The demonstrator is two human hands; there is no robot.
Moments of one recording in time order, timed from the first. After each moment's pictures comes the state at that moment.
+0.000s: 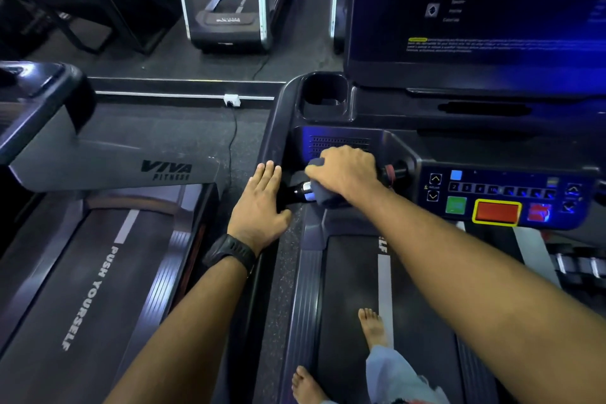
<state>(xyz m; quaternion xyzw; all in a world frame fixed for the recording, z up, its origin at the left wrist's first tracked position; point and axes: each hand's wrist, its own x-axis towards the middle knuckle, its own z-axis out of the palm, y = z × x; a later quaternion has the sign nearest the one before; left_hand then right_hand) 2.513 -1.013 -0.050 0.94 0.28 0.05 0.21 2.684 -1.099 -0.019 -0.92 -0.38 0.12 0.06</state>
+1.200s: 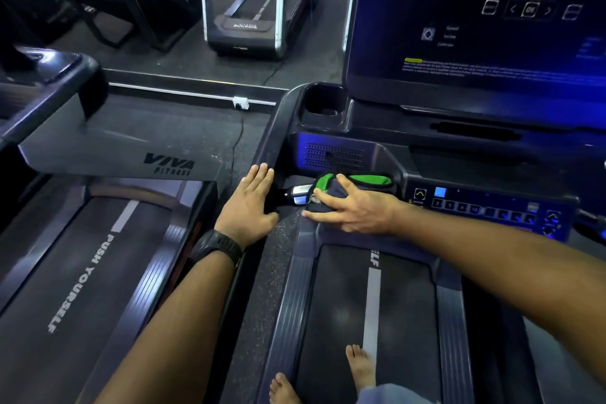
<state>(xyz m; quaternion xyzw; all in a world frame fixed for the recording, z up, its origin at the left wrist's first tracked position) 2.514 -1.013 -0.054 0.93 0.28 0.05 0.22 2.725 -1.181 -0.050 -0.39 -0.80 -0.32 -0.32</state>
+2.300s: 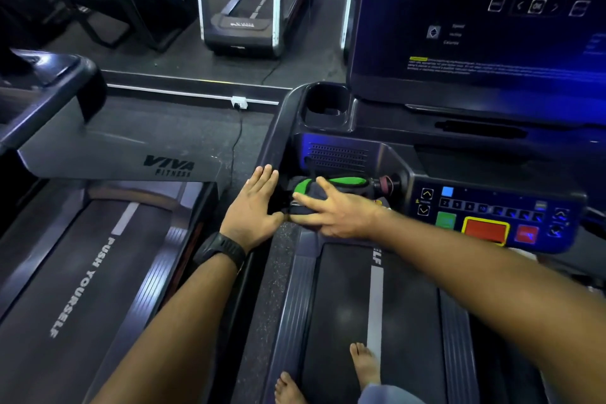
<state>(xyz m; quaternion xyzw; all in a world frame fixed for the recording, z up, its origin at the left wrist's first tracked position) 2.512 -1.010 -0.053 0.93 0.27 0.06 0.24 2.696 -1.151 -0.059 -0.40 -0.80 -0.29 -0.33</state>
